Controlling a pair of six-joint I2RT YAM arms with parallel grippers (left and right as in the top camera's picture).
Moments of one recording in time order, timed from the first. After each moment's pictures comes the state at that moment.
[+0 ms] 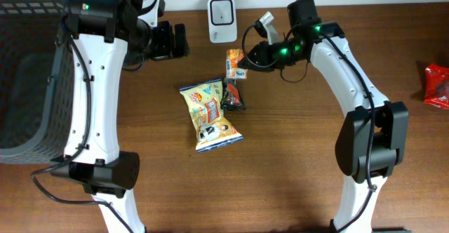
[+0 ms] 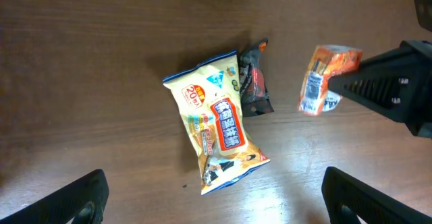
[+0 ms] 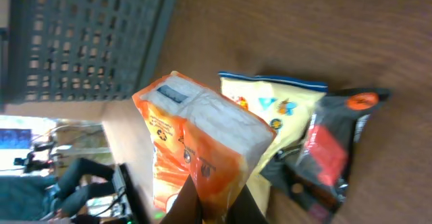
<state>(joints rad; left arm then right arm) -0.18 2.06 2.55 -1.69 0.21 -0.23 0.17 2.11 1.83 -0.89 -0.96 0.03</state>
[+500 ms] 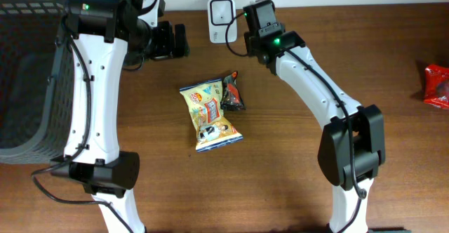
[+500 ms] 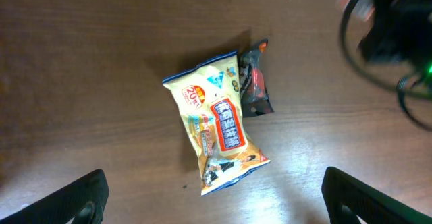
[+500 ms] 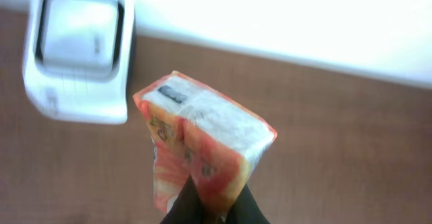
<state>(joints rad) -0.18 2.06 2.55 -1.69 0.21 -0.23 0.39 2.11 1.84 -0.48 0.41 0.07</state>
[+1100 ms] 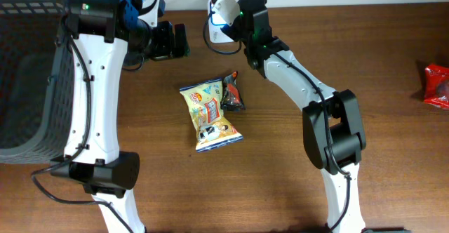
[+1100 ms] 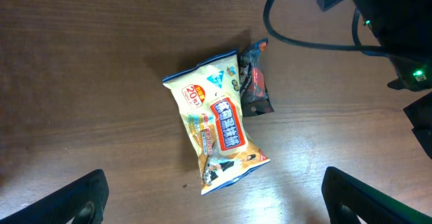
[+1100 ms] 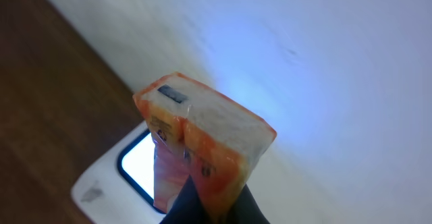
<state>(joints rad) -0.18 2.06 2.55 -1.69 0.21 -0.23 0.39 2.28 1.84 0.12 0.02 -0.63</state>
